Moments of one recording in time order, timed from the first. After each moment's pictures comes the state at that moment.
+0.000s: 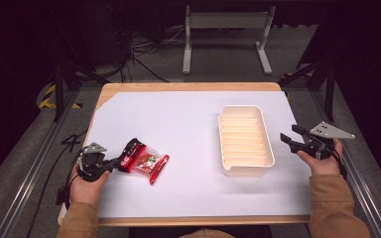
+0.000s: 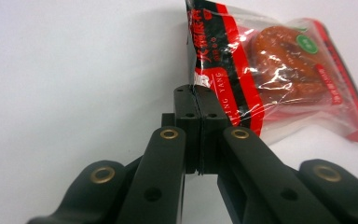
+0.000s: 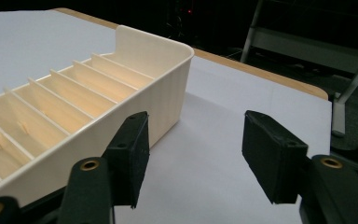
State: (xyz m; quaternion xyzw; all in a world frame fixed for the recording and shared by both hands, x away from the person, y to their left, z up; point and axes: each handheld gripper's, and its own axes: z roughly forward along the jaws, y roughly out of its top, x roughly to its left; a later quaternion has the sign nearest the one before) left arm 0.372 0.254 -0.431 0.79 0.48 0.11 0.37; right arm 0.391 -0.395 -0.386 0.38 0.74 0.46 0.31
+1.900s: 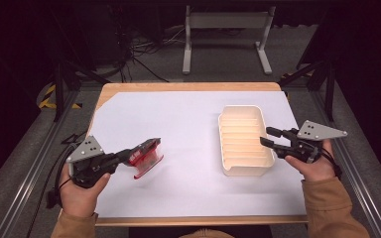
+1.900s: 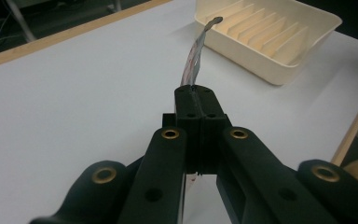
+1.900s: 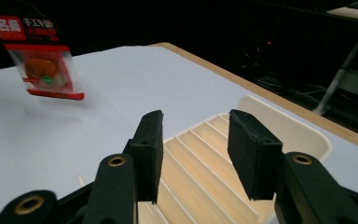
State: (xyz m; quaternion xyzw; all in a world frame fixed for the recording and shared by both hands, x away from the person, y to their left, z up) left arm 0.310 0.210 -0.323 0.80 0.32 0.16 0.48; right arm 0.360 -0.325 -0.334 0.26 0.77 0.53 0.23
